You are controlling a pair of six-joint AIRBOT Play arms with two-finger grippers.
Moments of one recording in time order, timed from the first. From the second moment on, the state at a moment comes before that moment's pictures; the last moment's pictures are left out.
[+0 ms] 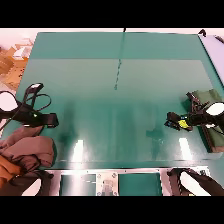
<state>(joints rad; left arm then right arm) -0.06 -0.89 0.81 1.46 -1.33 -1.58 -0.25 -0.99 0.62 -1.17 1.13 1.56</state>
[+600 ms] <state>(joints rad) 0.02 -0.90 0.50 1.80 -1.33 -1.62 -0.25 -0.99 0.62 -1.17 1.13 1.56</state>
